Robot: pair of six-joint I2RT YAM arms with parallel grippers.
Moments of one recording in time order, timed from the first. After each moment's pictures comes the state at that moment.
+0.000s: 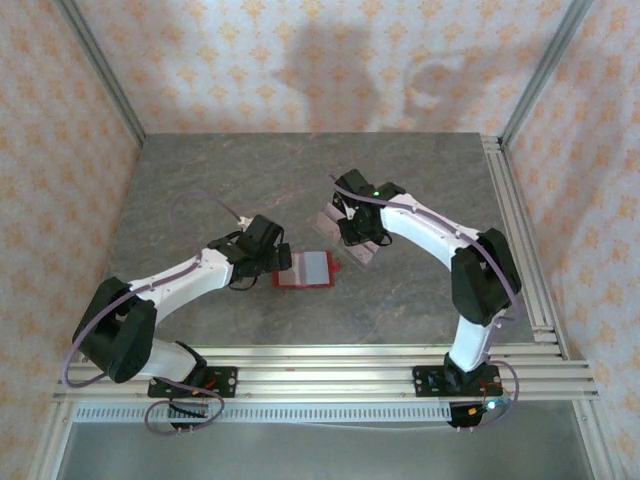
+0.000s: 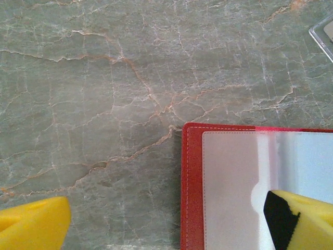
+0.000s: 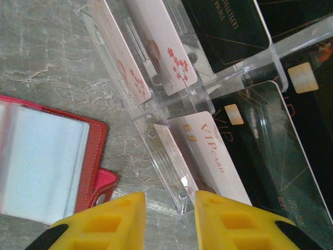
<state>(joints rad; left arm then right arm) -0.53 1.40 0.82 -0.50 -0.24 -0.67 0.62 1.80 1.43 -0.88 0.06 0.25</state>
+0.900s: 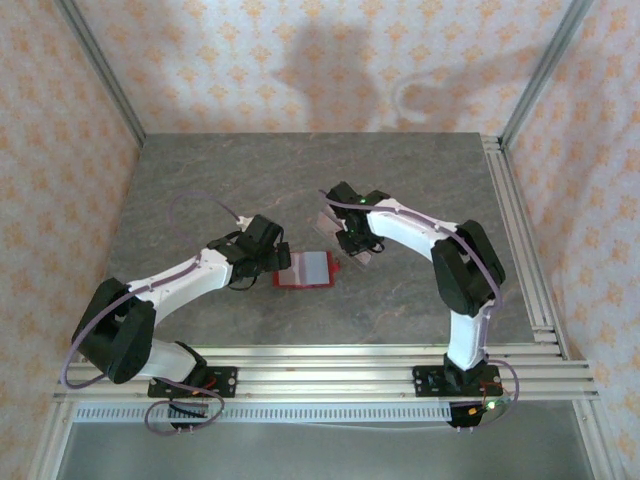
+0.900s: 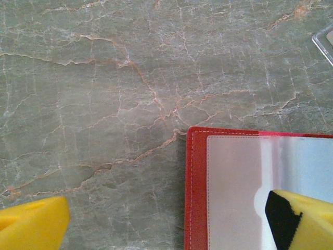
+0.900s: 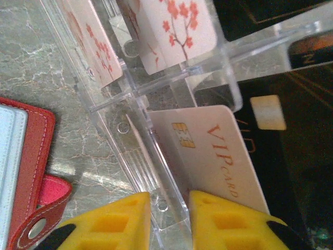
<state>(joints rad) -0.53 1.40 0.82 -0.50 -0.26 -0.68 0.65 1.90 1.41 -0.88 0.15 0.21</state>
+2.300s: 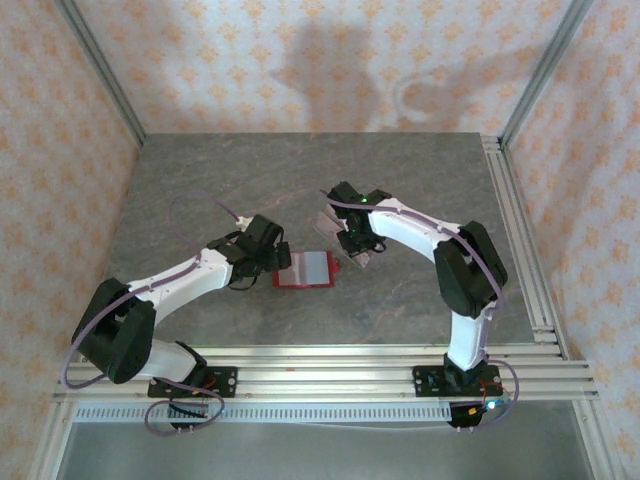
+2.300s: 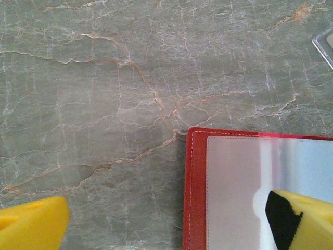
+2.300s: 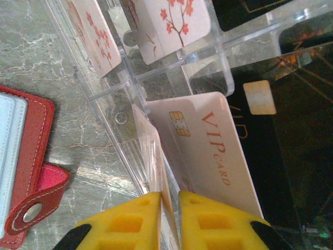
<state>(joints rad) -0.53 1.40 0.82 -0.50 -0.26 -0.70 0.65 1.88 1.41 -0.91 0.15 0.20</state>
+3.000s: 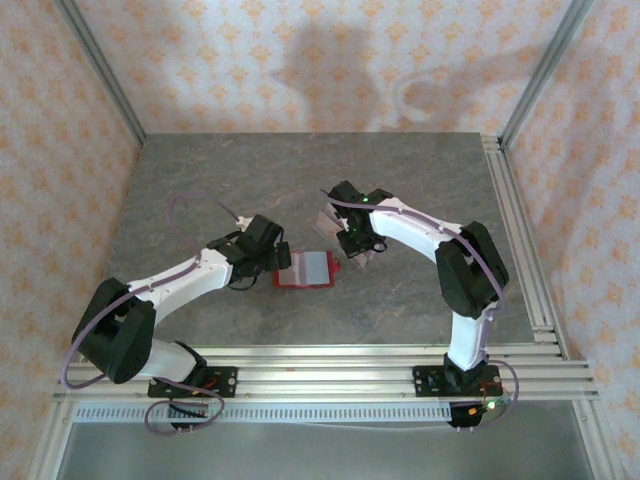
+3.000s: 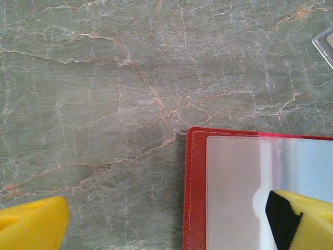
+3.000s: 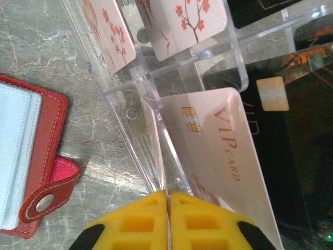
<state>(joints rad) -0.53 1.40 0.82 -0.50 -0.26 -0.70 0.64 1.87 1.41 -0.91 0.12 0.19</state>
